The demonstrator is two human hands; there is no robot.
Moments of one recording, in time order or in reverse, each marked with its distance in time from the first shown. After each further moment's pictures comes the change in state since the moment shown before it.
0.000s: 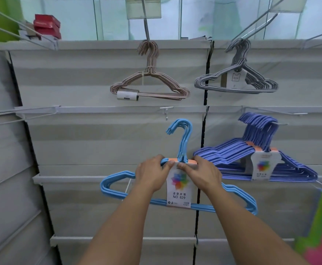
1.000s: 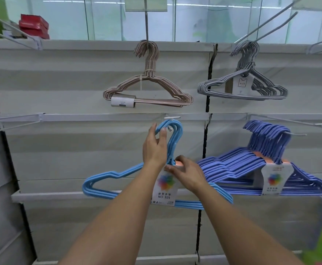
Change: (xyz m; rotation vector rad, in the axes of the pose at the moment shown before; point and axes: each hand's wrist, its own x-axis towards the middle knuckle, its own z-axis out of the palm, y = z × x) left_hand 0.100 0.015 -0.013 -0.815 0.275 -0.084; right_hand 0.071 -0.030 0.045 0.159 -0.085 -0.105
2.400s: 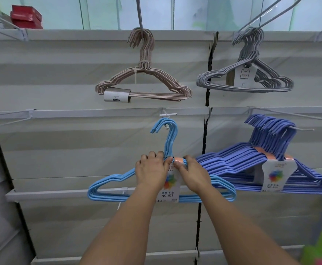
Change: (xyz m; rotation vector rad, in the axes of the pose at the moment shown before) left_hand -0.018 -0.052 0.013 1.084 -0.245 0.140; right_hand 0.017 0.036 0.013 -0.133 0.034 0.083
